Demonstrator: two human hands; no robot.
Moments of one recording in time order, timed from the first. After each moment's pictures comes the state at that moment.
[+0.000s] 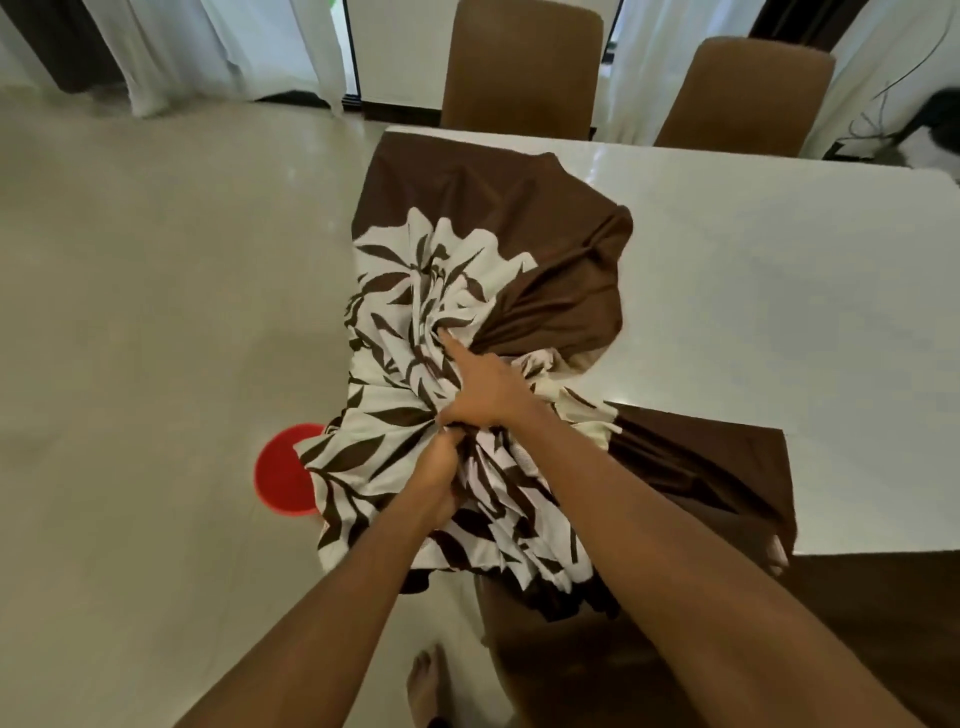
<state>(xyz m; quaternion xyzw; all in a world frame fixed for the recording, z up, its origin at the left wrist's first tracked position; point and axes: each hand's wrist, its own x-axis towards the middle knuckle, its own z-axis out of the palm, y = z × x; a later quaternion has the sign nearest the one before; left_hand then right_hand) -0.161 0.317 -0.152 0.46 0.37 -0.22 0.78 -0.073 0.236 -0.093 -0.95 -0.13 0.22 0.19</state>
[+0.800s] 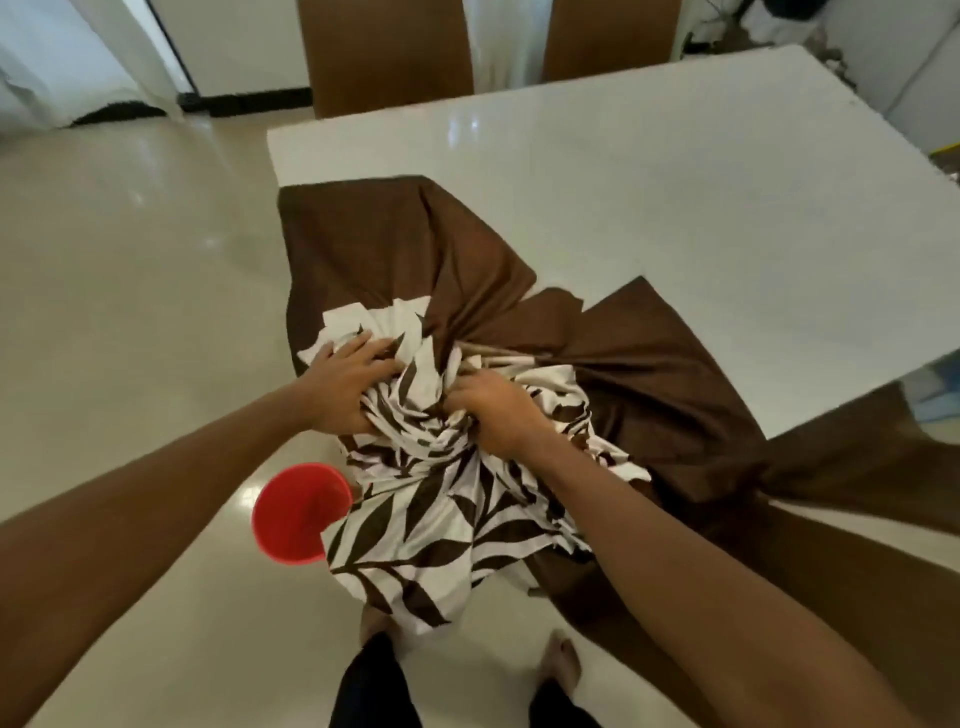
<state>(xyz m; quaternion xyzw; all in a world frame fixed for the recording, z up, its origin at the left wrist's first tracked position) -0.006 0.485 -0.128 0.90 -0.38 -0.20 -0.05 -0.109 0.238 -0.126 -0.95 -0.21 0.06 0.20</state>
